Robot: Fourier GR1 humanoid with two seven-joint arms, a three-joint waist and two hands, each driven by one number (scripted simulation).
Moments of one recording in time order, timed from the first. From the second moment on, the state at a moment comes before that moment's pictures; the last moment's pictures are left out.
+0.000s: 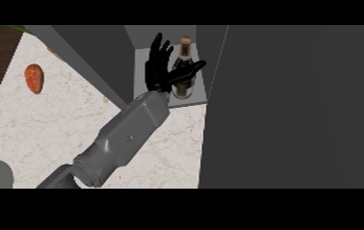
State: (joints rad) left arm -1.00 0.00 -0.65 -0.37 1.49 0.45 -0.76; right arm -0.13 -0.02 0.13 -2.29 -0.16 0.18 0.44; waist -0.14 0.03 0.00
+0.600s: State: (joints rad) left arm -1.06 0.00 -0.78 -0.36 1.46 0.51 -0.78; right arm -0.11 -0.02 0.13 -2.28 -0.16 0.19 0.42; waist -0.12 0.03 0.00
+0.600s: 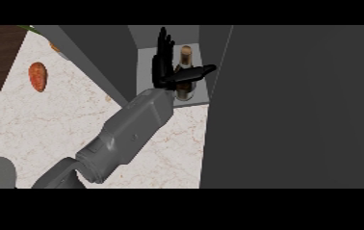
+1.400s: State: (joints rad) left arm -0.98 0.00 -0.87 -0.50 1.53 0.48 -0.88; right arm -0.11 -0.02 0.11 -2.30 -0.16 0.17 0.45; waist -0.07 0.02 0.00
